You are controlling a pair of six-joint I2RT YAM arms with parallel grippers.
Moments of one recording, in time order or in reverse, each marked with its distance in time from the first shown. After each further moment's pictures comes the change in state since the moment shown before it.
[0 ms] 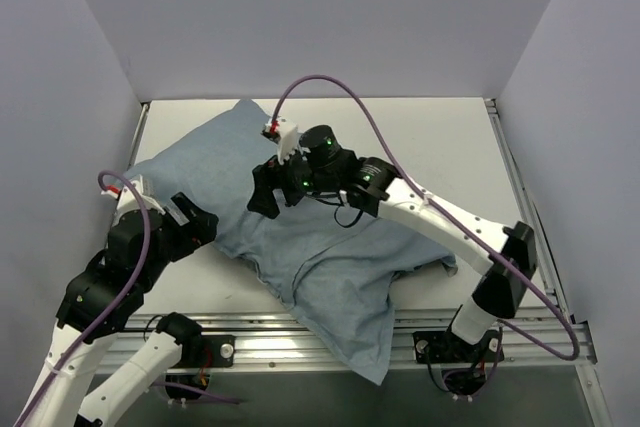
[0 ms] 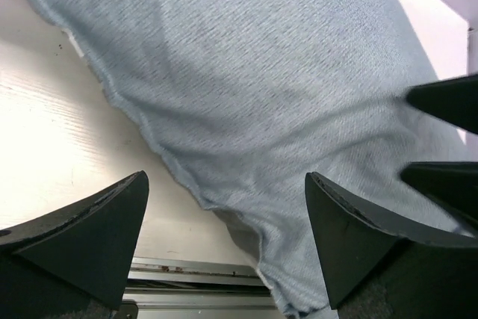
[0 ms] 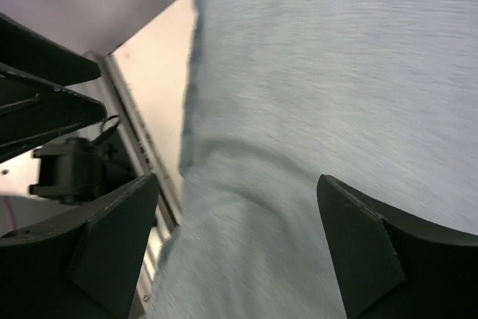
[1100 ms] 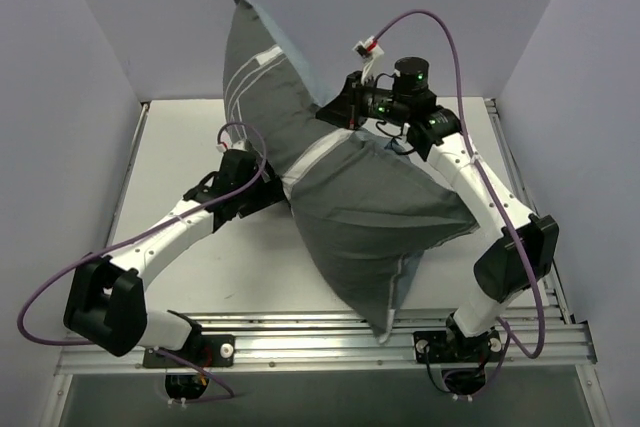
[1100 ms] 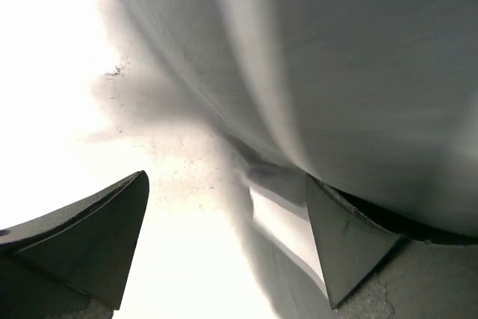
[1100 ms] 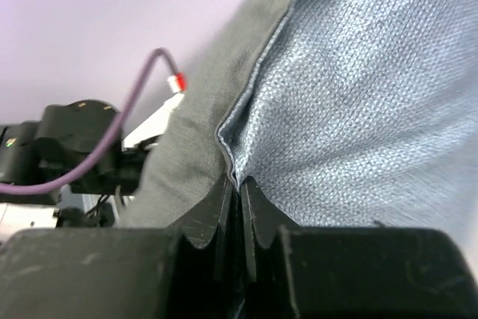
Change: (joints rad) left arm 0.006 0.803 -0.089 0.666 0.301 -0.015; right arm -0.526 -0.003 0.068 0.175 -0.393 0.072
